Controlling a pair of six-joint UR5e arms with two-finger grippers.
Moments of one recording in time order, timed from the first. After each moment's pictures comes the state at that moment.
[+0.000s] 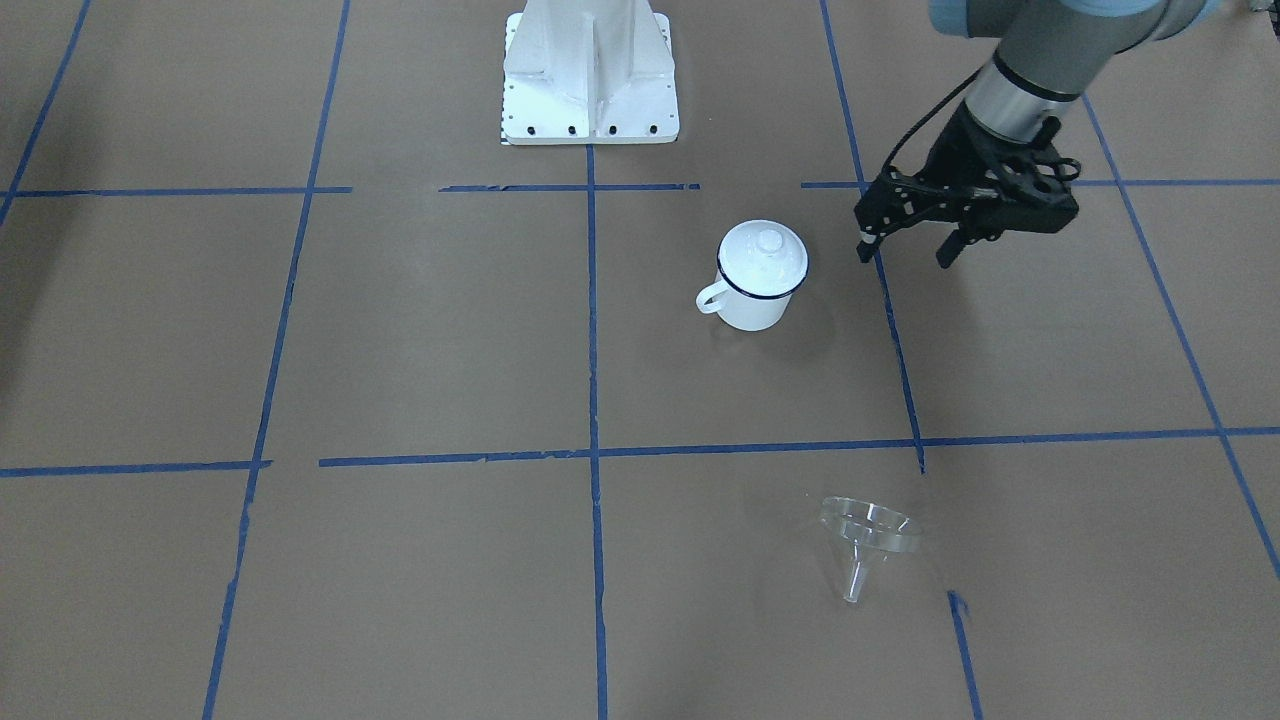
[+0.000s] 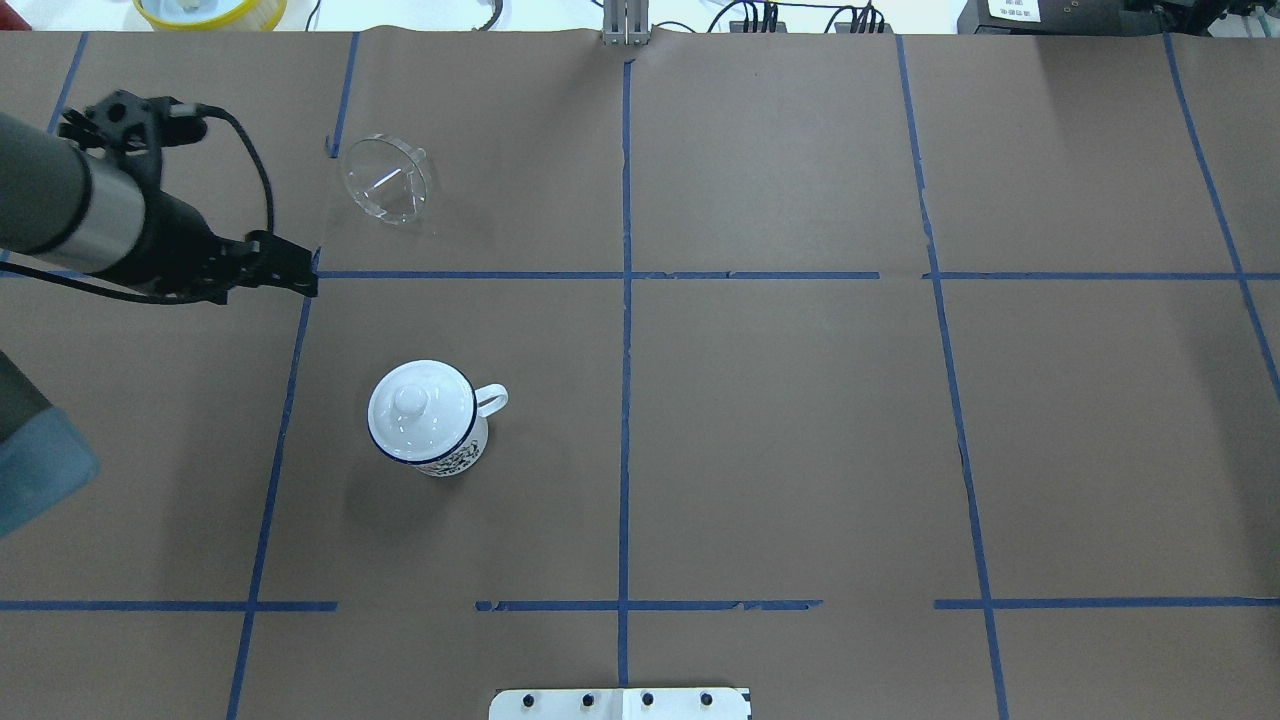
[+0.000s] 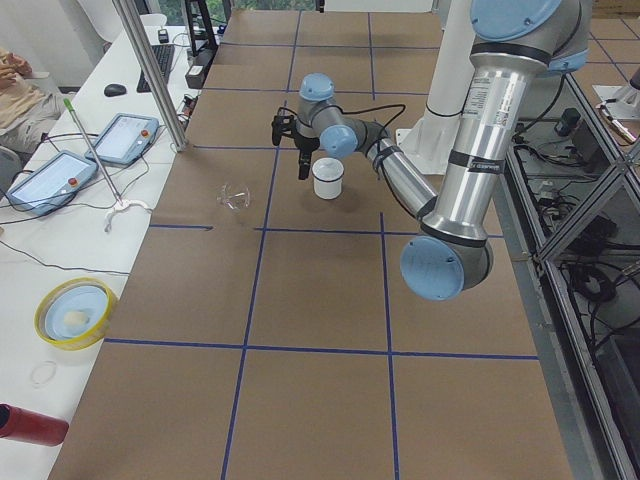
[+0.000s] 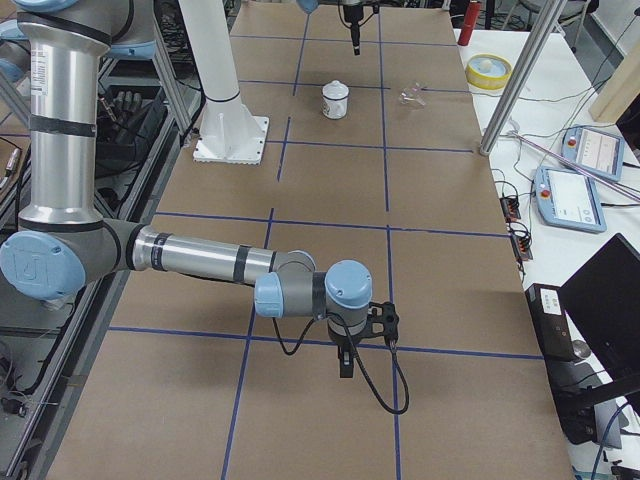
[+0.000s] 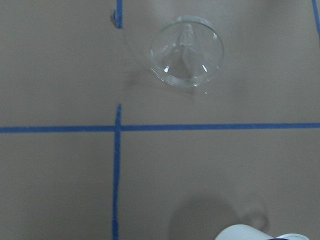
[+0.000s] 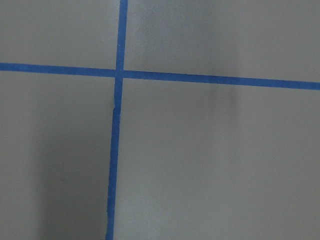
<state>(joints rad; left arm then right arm) -0.78 -1.86 -2.07 -1.66 -2.01 -1.14 1.56 -1.68 1.56 -1.39 2.29 0.01</state>
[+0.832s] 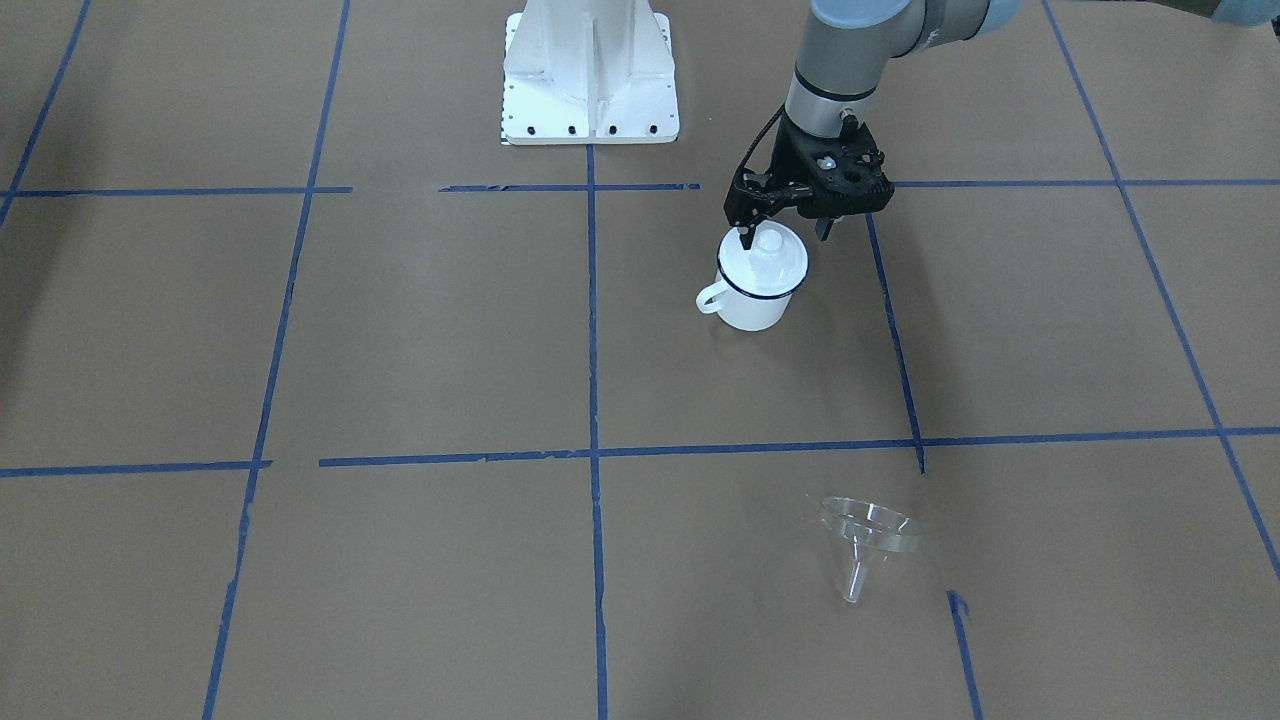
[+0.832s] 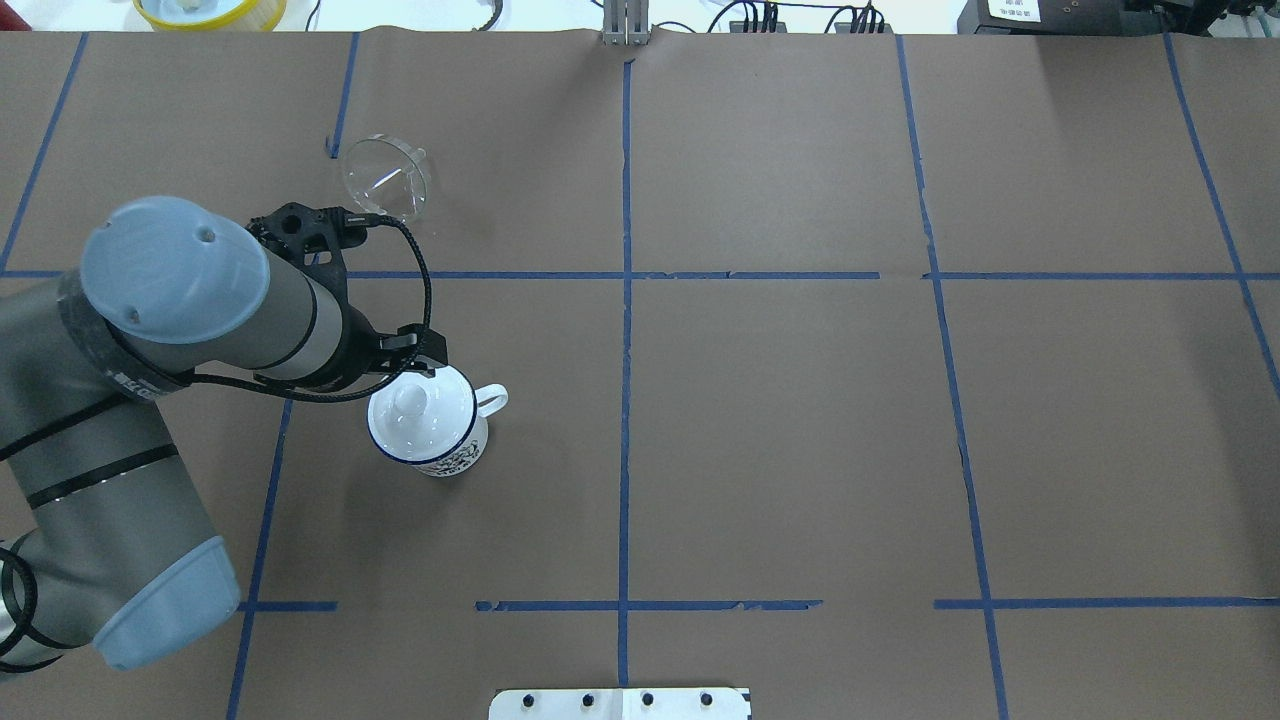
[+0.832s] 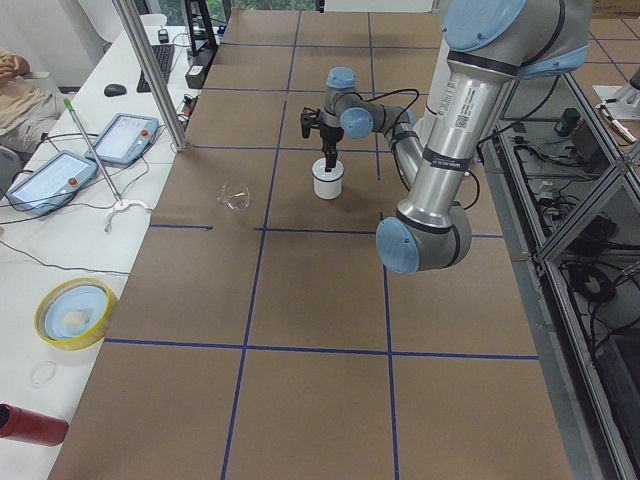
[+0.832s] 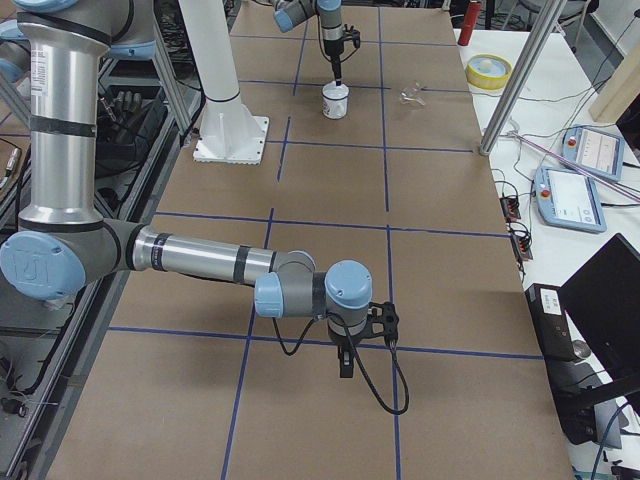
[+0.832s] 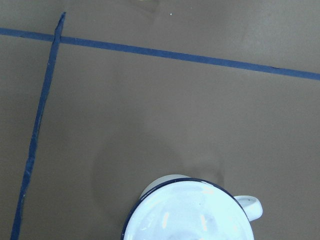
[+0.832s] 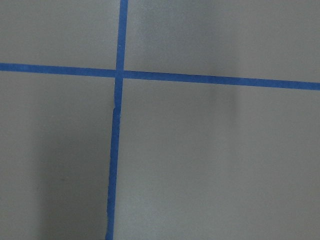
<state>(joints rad) -0.55 -1.97 -2.04 -1.50 -1.83 -1.33 1.56 -1.68 1.56 -1.39 2.29 0.01</state>
